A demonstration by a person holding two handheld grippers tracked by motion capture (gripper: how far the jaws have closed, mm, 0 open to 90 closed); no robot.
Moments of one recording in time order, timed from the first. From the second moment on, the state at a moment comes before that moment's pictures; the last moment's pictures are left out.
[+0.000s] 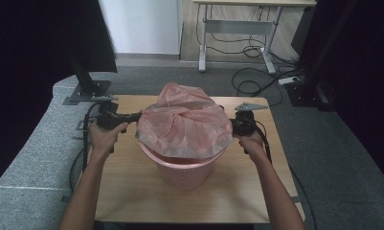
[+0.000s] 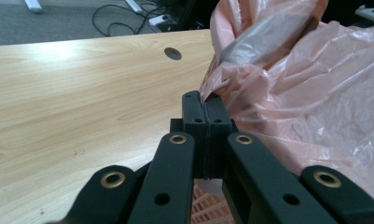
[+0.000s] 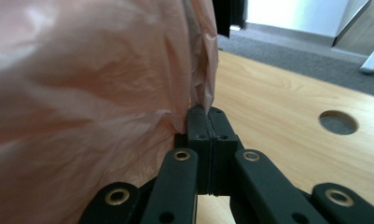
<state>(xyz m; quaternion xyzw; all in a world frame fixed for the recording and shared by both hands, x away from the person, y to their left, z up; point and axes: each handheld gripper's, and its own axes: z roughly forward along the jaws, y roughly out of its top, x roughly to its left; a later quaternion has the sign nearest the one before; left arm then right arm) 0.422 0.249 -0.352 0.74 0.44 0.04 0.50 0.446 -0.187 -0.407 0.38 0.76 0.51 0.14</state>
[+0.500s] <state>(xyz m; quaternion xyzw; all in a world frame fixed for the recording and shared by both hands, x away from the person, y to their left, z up) 0.441 0.238 -0.368 0.75 0.45 0.03 0.48 0.466 -0.174 -0.432 0.39 0.78 0.49 0.09</state>
